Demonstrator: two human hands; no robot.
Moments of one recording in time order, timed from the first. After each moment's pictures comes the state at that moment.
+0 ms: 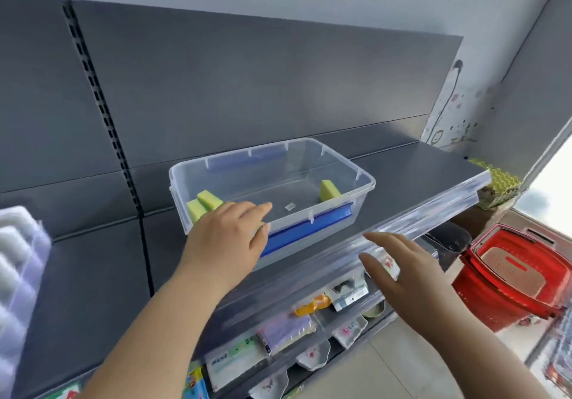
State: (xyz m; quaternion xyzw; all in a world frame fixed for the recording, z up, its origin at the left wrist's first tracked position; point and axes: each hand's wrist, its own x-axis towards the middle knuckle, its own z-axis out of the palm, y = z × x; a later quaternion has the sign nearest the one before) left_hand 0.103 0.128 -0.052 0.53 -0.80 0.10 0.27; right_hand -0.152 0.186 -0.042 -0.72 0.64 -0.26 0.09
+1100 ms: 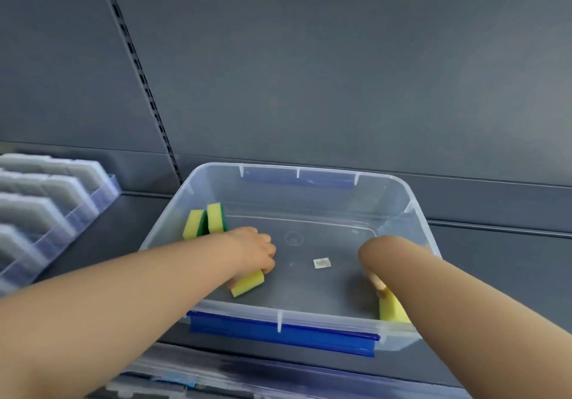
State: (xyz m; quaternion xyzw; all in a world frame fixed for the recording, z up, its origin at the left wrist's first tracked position) left_hand 0.056 -0.076 -0.105 0.52 -0.76 -0.05 -0.39; right_hand -0.130 -0.202 -0.106 -0.82 0.35 0.45 -0.05
